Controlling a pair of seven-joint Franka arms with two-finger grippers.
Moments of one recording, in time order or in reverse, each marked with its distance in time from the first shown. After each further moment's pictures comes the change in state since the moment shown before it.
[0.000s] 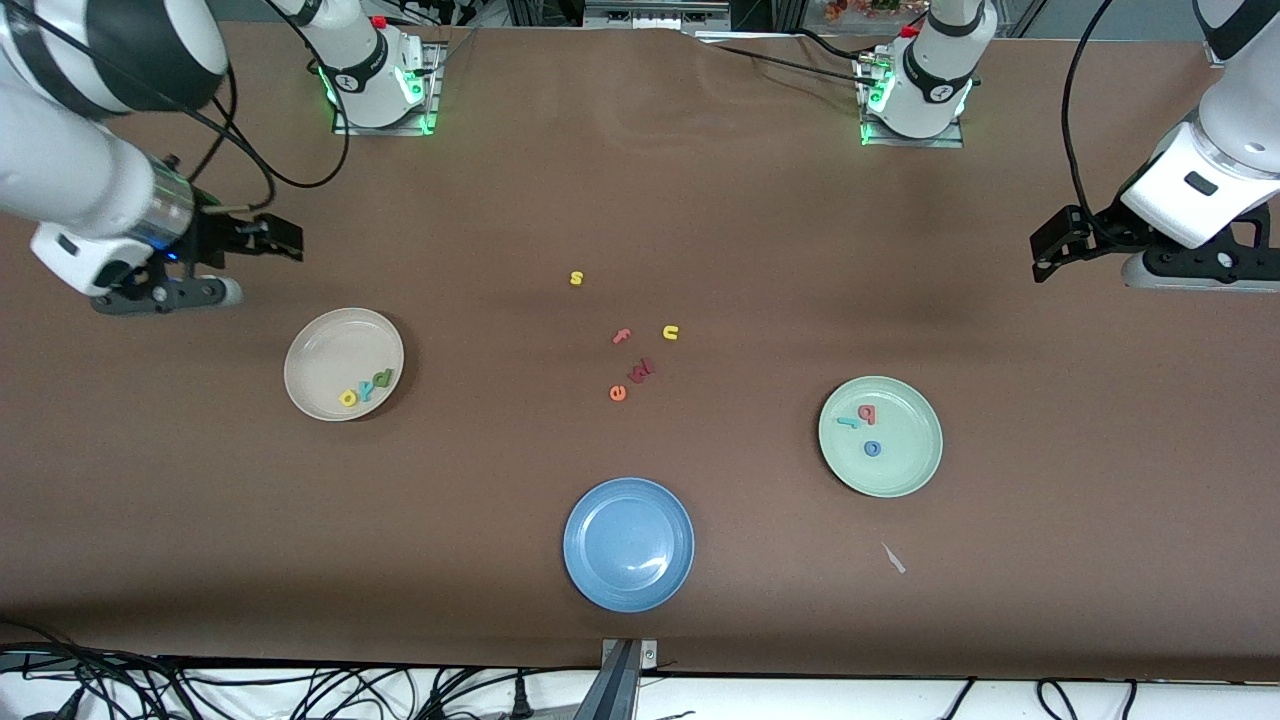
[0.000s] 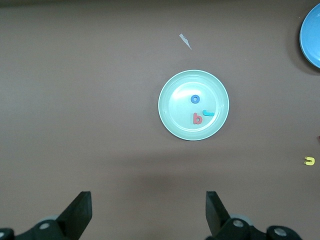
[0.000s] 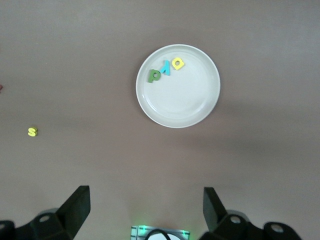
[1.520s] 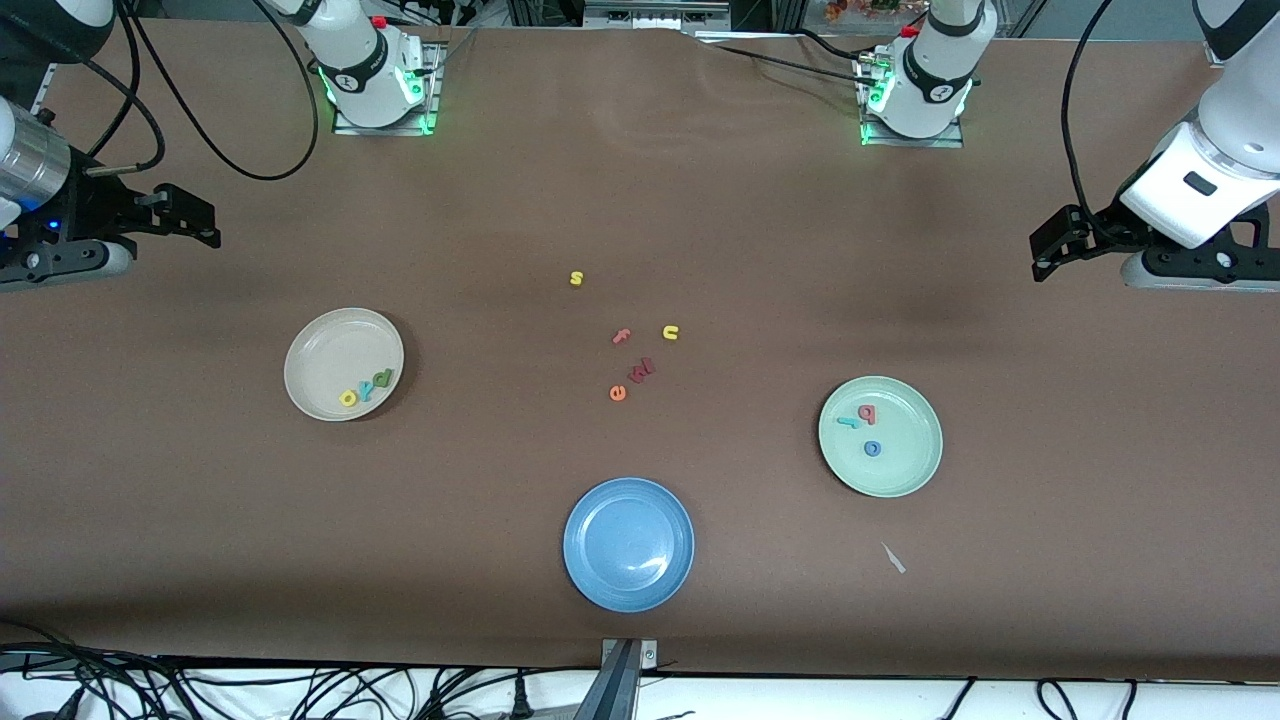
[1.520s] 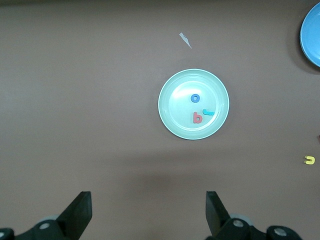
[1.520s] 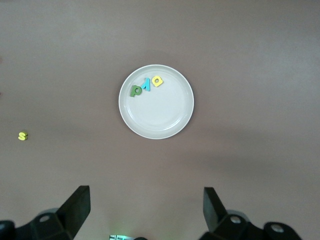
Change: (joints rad) left arm 0.000 0.000 0.000 0.000 0.000 -0.004 0.000; right arm -0.073 -0.035 -0.028 0.026 0.001 0.041 -0.148
